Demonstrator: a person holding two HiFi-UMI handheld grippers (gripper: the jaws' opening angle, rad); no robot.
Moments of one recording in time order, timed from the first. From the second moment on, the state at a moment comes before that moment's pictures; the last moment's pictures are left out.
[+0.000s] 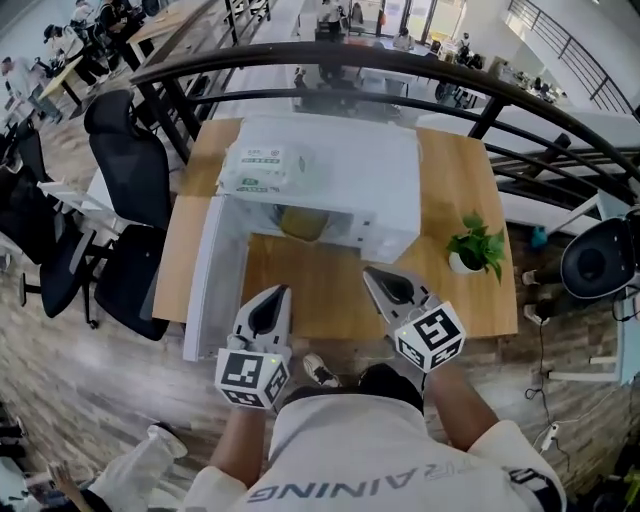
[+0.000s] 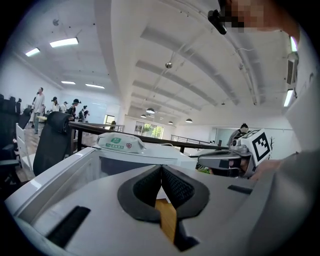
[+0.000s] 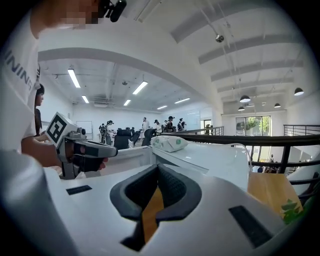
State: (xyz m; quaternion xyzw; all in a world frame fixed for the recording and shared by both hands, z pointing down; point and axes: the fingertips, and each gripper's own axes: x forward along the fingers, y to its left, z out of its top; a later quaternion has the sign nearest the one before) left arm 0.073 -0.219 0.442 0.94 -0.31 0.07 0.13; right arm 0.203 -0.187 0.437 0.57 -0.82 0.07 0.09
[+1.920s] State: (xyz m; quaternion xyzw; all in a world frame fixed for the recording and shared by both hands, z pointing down) left arm -0.002 -0.206 0.465 0.87 -0.45 0.03 0.19; right arm 0.129 -0.350 0.631 0.41 -0.77 0.04 0.49
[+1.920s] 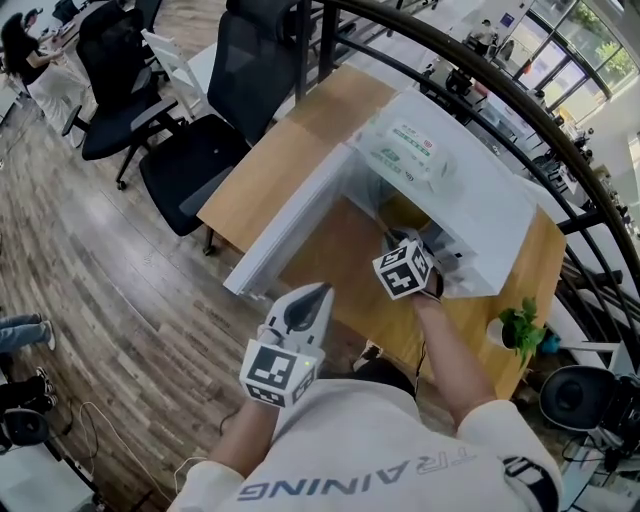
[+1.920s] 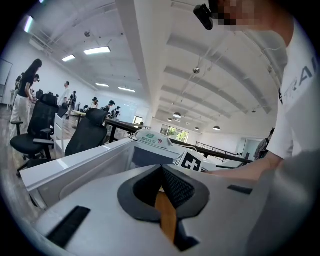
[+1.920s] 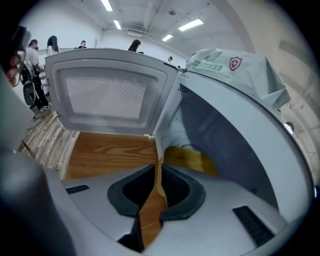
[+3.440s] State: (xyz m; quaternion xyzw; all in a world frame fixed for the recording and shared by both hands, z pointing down) left arm -0.018 -0.209 0.479 0.86 -0.46 0.05 0.21; right arm 0.125 -0.369 0.668 0.37 -0.76 0.05 0.53
